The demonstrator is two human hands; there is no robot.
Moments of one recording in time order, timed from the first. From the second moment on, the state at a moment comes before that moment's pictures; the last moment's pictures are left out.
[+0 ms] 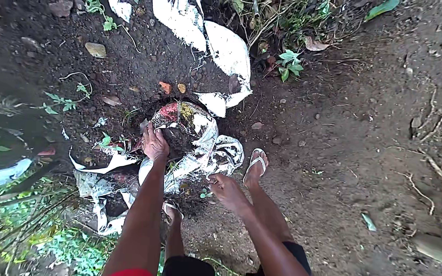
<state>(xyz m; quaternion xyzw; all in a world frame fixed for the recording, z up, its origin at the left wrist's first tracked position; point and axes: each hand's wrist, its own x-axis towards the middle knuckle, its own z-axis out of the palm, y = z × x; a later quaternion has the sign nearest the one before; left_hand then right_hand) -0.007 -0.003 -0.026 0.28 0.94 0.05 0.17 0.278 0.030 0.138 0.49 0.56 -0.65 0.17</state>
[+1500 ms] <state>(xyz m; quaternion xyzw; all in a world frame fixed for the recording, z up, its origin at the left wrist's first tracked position) 0.029 0.032 0.005 0.19 0.96 -0.02 0.22 0.367 0.108 0.156 0.40 0.52 -0.74 0.15</state>
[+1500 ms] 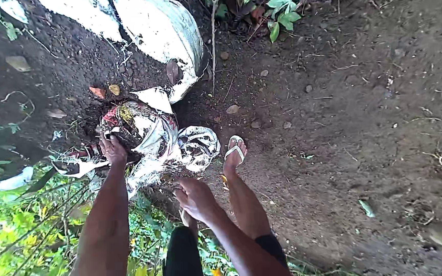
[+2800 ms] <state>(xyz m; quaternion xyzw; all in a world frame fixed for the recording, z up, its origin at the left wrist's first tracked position) 0.026 0.023 -0.005 0.14 0.96 0.01 0.25 0.266 0.363 0.036 0.23 0.89 -0.25 0.32</state>
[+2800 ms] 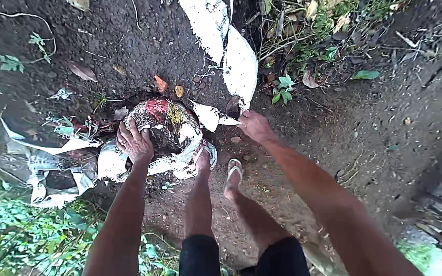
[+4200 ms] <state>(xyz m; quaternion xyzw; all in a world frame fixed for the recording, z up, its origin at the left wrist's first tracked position) 0.137 0.226 0.009 0.49 0.81 -0.02 0.31 0.232 0.471 0.049 -0.21 0.91 -0.15 0.33</state>
